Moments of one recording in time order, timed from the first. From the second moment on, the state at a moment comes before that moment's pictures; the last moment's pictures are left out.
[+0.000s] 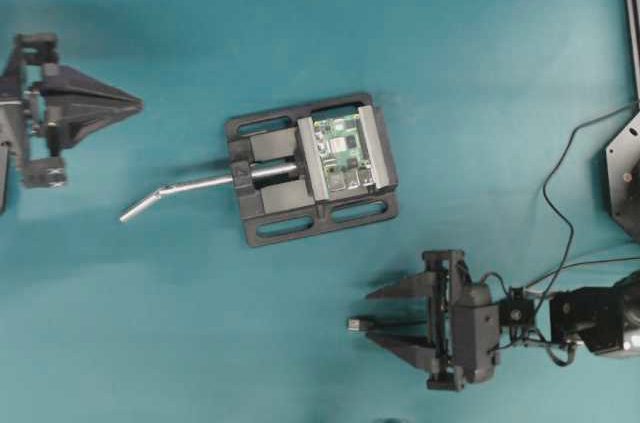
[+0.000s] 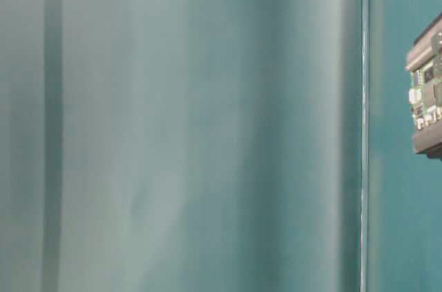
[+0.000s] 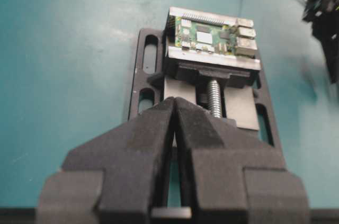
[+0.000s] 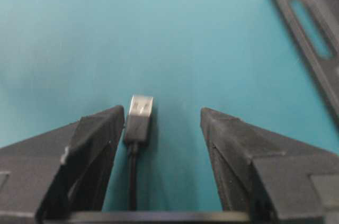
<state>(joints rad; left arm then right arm) 0.14 -0.79 1.37 -0.07 -0.38 -0.13 0.68 0.37 0.84 0.83 -0.97 -0.21</state>
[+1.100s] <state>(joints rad) 0.14 -1.27 1.49 -0.07 -0.10 -0.13 0.72 0.45 0.80 0.91 -0.94 -0.20</state>
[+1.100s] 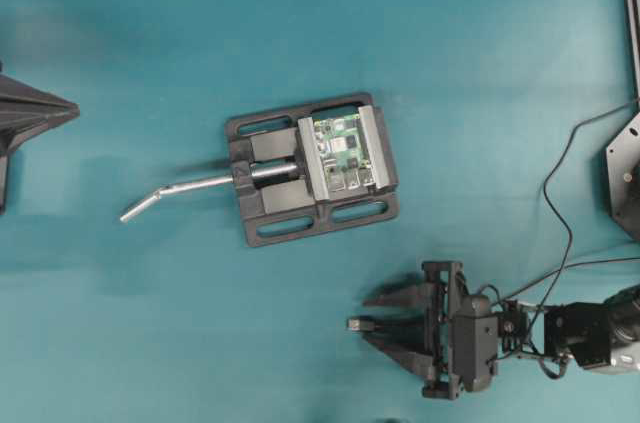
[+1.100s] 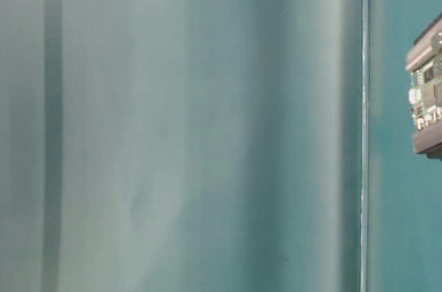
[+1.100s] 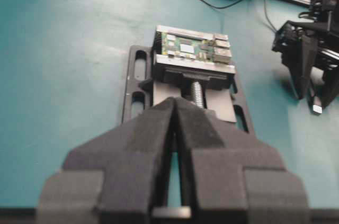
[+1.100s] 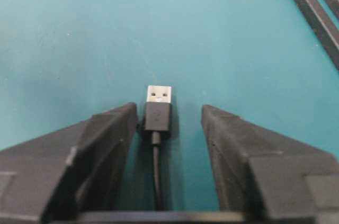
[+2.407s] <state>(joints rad) 0.16 -1.28 1.51 -0.07 0.03 -0.13 0.74 0.45 0.79 0.92 -0.90 -0.20</state>
